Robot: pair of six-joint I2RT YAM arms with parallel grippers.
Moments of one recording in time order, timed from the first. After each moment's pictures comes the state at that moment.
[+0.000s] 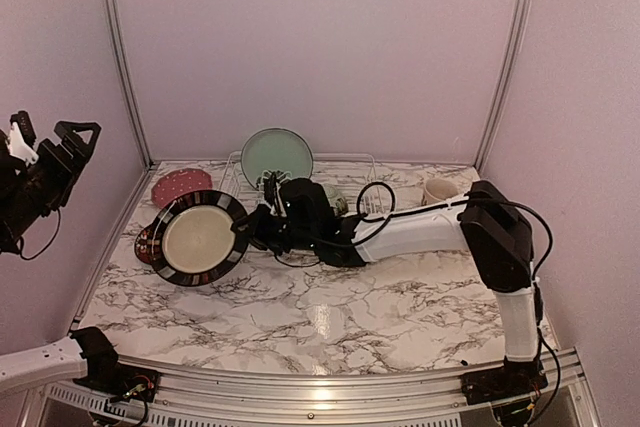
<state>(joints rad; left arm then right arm) -0.66 0.58 1.14 -0.68 -0.58 -0.82 1.03 2.11 1.49 0.37 -0.14 1.12</state>
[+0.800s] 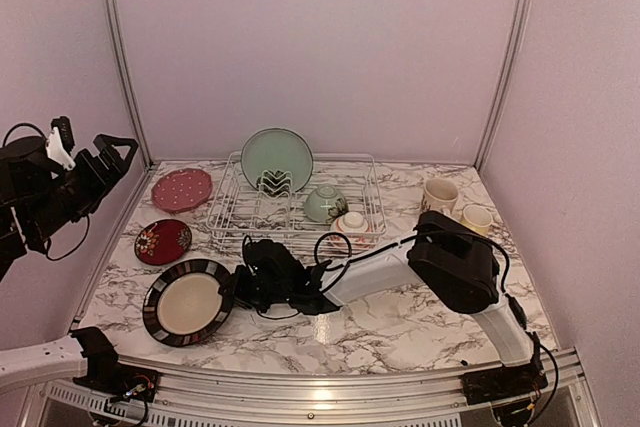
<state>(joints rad) -0.66 0.65 1.02 -0.60 -0.44 -0.80 1.19 2.33 1.53 0.33 -0.09 1.28</state>
